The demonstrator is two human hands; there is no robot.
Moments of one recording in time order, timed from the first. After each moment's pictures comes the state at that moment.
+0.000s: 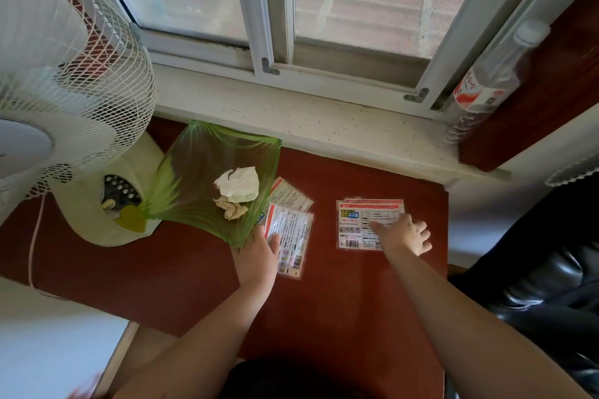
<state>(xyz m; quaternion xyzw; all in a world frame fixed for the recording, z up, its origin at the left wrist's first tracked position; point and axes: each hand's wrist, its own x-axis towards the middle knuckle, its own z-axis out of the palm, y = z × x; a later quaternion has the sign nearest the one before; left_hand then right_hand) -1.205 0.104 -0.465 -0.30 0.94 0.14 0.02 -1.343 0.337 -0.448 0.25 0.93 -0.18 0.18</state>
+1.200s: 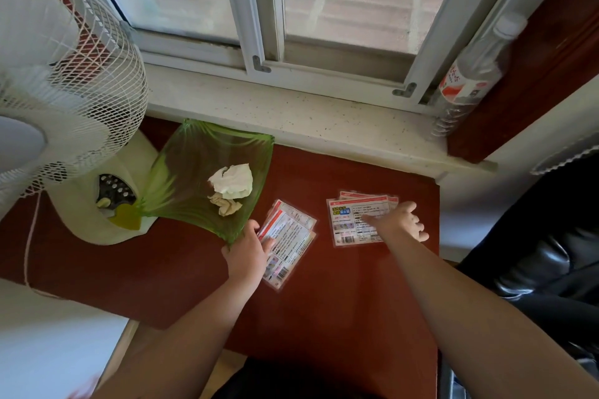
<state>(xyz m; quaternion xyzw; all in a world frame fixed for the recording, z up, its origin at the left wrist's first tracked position) -1.202 0.094 -0.461 -0.33 0.90 0.26 0.06 -1.353 0.343 -0.433 0.27 0.92 -0.18 0.23</state>
